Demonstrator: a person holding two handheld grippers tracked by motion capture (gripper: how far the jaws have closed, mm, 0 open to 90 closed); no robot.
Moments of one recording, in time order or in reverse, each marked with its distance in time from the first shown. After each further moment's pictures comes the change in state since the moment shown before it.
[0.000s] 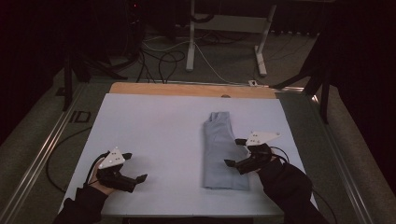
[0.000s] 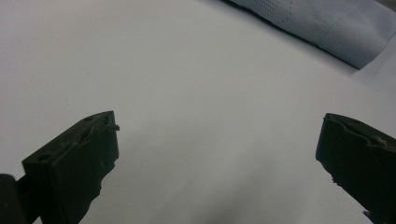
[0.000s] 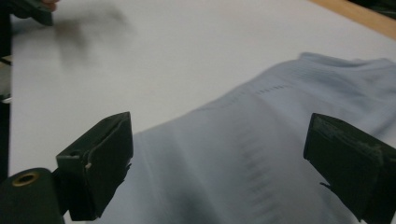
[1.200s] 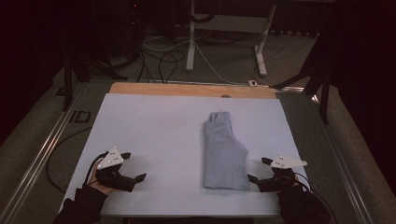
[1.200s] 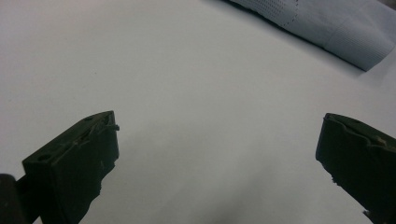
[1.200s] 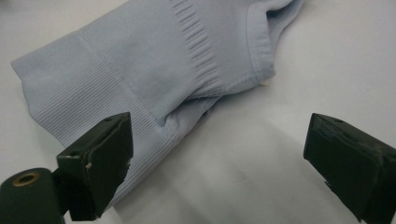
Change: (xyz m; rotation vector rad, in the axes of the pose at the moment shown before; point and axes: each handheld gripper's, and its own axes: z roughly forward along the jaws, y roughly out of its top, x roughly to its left) left arm 0.003 -0.004 0.000 -0.013 0.014 -0.005; right arm 0.005 -0.095 -0.043 0.011 -0.209 0.134
